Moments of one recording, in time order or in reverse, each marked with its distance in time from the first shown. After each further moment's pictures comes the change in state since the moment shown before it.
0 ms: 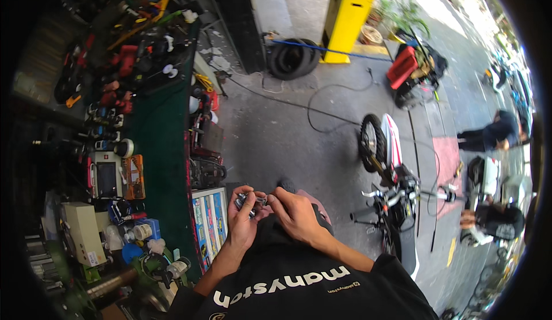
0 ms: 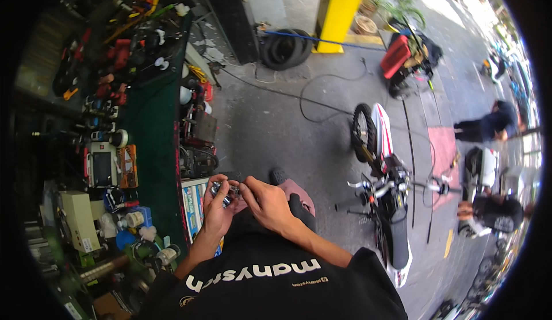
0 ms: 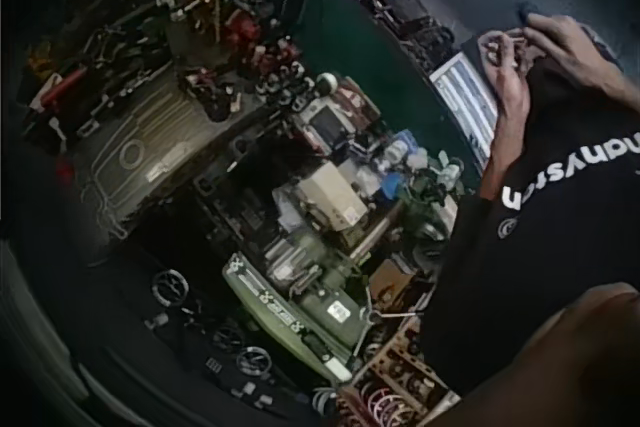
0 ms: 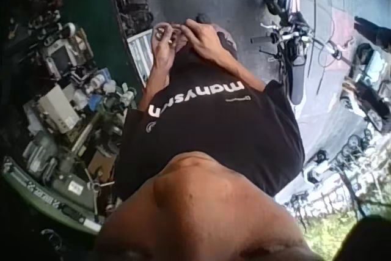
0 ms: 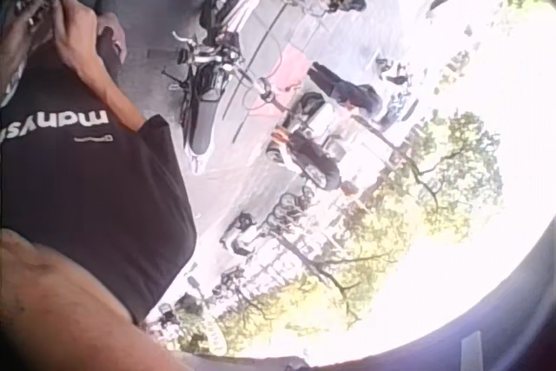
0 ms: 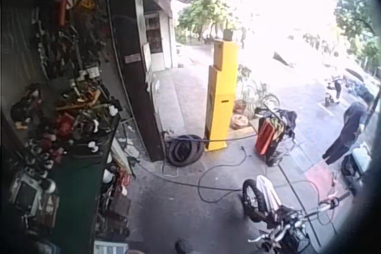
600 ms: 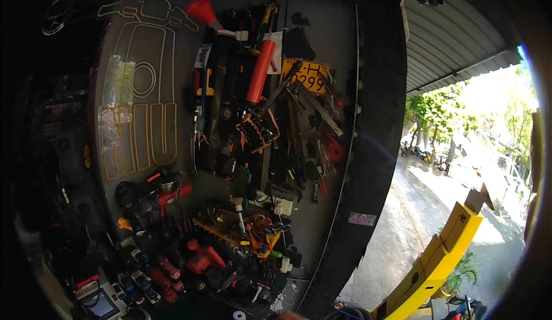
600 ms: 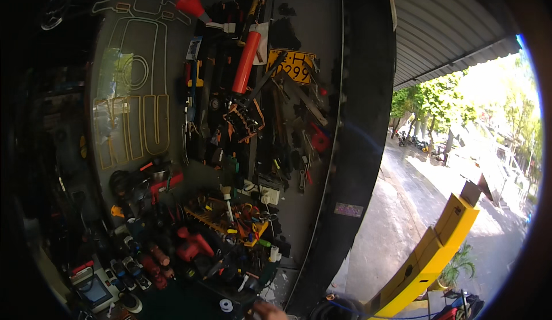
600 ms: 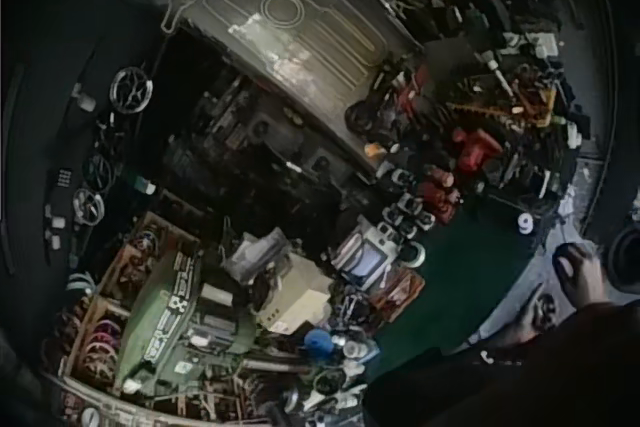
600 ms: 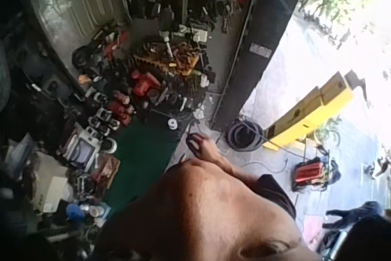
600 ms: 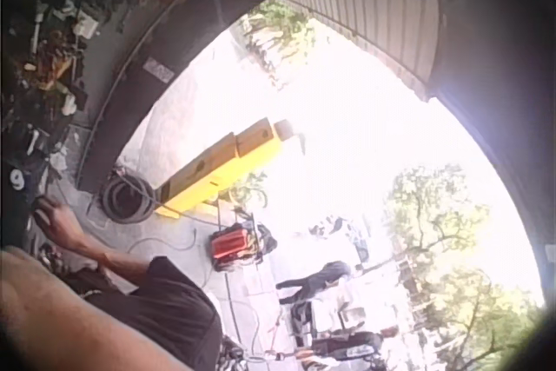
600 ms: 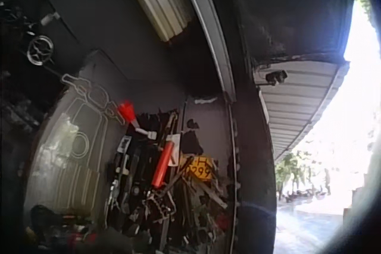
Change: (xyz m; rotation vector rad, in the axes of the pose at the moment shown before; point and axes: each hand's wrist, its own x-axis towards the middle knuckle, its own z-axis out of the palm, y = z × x) left_hand 0.413 0.322 -0.052 -0.104 -0.057 0.098; right_hand 0.548 -0.071 0.105 -0.364 -0.301 -0.904
